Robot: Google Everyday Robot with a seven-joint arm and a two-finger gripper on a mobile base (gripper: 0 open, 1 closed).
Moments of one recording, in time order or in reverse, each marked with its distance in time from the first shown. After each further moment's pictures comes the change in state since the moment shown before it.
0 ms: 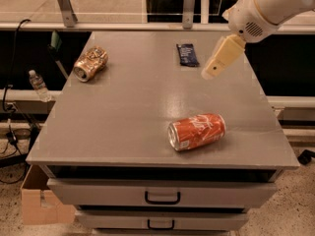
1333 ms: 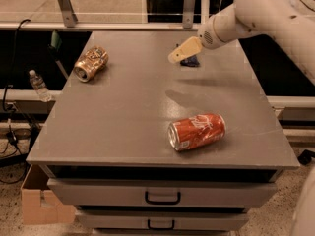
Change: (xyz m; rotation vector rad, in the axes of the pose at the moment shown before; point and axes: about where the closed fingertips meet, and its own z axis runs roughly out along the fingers) arm -0.003 -0.093 0.148 0.100 -0.165 0.427
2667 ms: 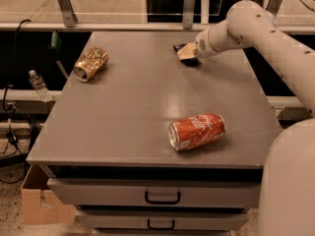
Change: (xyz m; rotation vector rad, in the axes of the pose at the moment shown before) arm 0.023 -0.020 0.070 -0.041 -0.008 0.217
